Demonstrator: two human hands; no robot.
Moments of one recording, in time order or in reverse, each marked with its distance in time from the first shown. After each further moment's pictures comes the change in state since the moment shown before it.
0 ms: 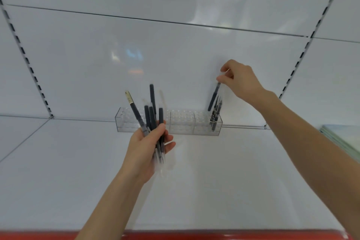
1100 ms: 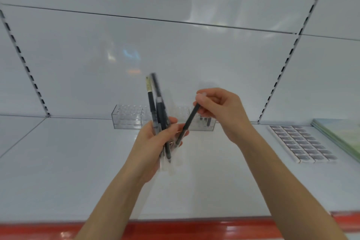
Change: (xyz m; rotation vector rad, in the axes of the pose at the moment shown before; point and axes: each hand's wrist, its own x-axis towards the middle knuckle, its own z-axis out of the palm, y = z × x) left_hand -0.020 -0.002 0.014 0.107 -0.184 0.058; right_hand -0.102 -0.054 0.013 0.965 -0.047 0.225
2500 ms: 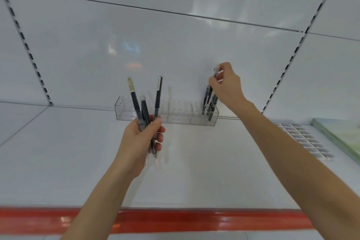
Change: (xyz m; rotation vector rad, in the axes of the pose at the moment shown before) left_hand -0.005 -0.001 -0.028 0.123 0.155 0.041; right_hand 0.076 0.026 -0.017 -0.577 0.154 -0.200
